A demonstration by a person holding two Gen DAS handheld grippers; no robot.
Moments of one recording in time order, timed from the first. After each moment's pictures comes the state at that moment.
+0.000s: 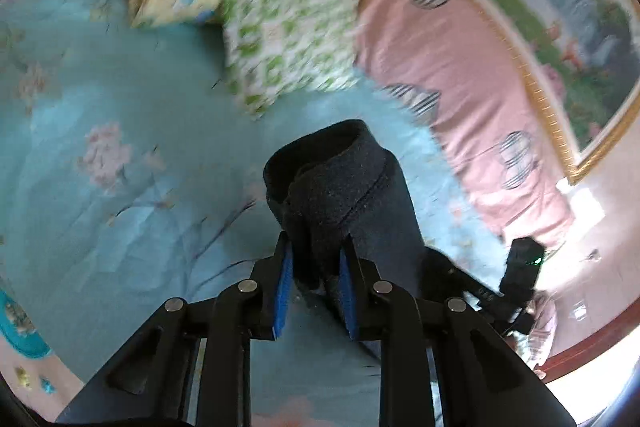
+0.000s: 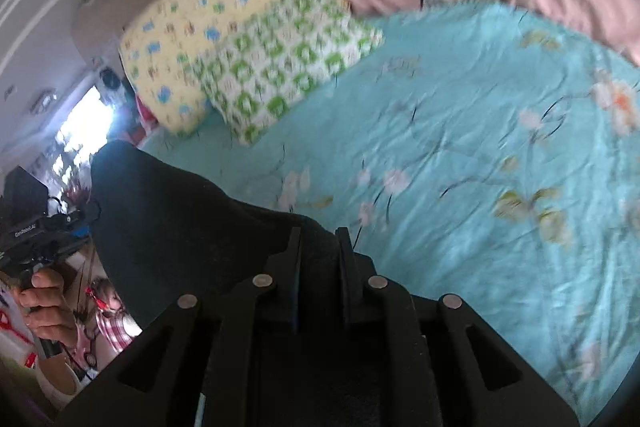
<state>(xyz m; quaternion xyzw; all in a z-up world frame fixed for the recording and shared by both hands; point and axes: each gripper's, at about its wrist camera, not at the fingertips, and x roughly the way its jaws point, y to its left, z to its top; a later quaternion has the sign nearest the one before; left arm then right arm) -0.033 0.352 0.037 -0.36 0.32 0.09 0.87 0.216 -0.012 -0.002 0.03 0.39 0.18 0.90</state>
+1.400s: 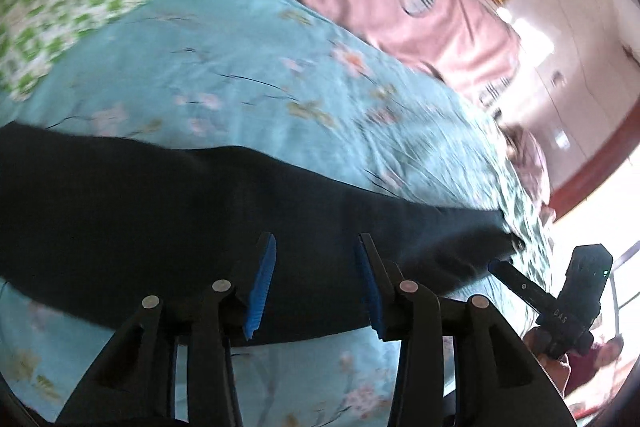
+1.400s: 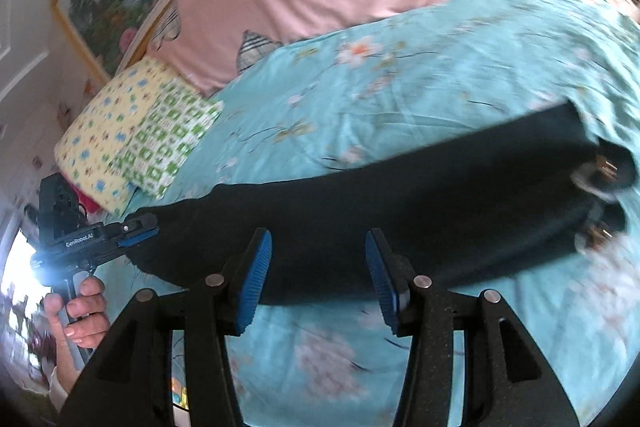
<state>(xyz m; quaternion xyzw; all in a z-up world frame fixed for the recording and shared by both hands) 0.070 0.117 0.039 -0.17 0.44 -0.13 0.87 -0.043 -0.139 0.006 0.19 0.27 -0.07 0.94</state>
